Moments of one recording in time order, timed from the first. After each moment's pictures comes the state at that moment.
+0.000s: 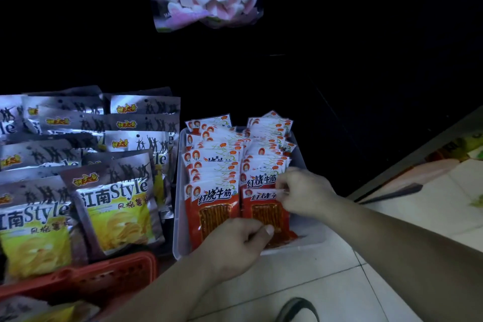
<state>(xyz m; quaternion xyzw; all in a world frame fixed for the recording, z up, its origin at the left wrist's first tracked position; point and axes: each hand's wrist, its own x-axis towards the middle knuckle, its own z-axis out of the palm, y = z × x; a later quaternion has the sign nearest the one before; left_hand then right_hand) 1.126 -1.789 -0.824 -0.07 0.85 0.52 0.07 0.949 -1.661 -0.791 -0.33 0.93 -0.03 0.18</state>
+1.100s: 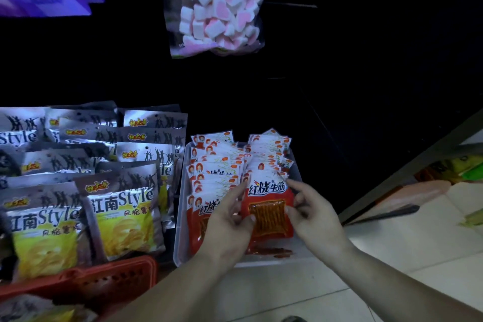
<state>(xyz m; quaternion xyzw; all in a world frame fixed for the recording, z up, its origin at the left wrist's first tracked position) 1.108 -1.778 -0.795 -0.27 0.61 0.74 -0.11 0.998 -1.627 -0.784 -0.20 0.82 -0.52 0.14</state>
